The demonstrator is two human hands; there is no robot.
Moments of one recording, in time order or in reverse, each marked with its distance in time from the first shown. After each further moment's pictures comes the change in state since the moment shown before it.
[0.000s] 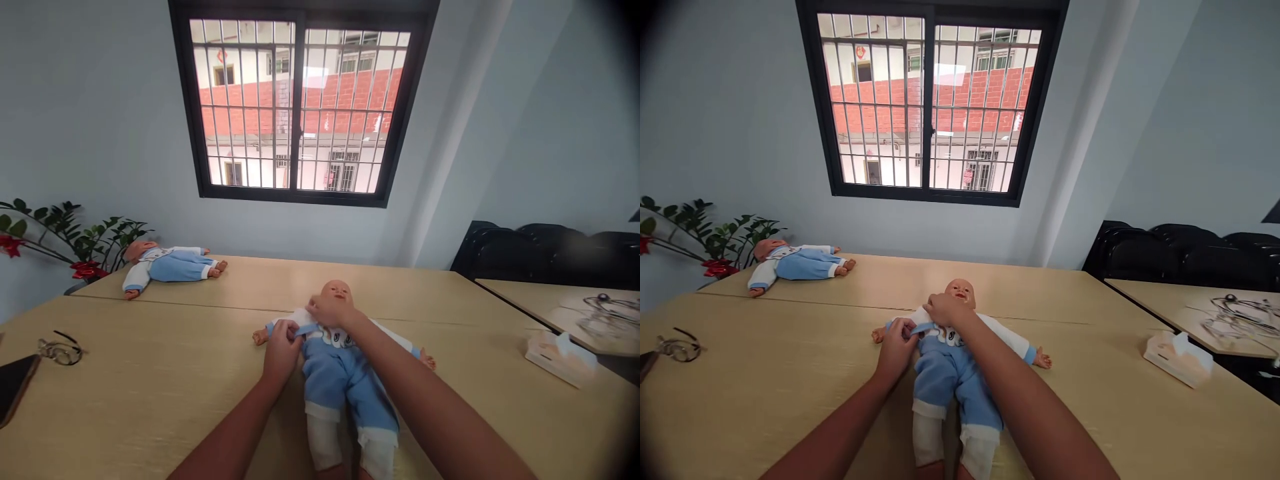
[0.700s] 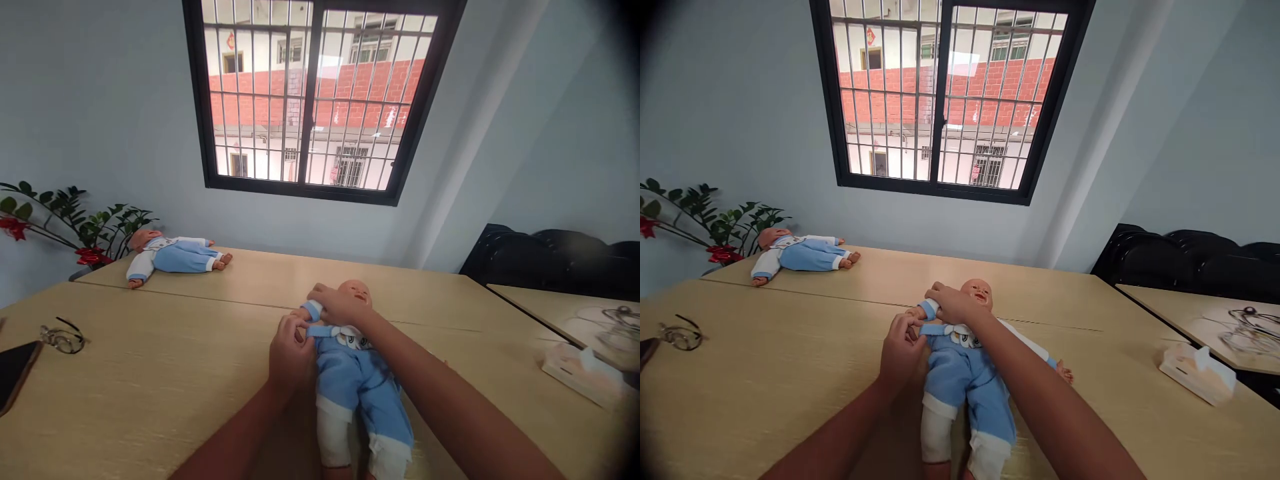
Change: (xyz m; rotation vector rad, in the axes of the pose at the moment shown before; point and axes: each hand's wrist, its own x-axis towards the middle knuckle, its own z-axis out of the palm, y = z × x) left_hand -0.012 0.030 -0.010 0.088 0.144 0.059; right_hand 0.009 0.005 -0.015 -0.113 -0.016 -0.287
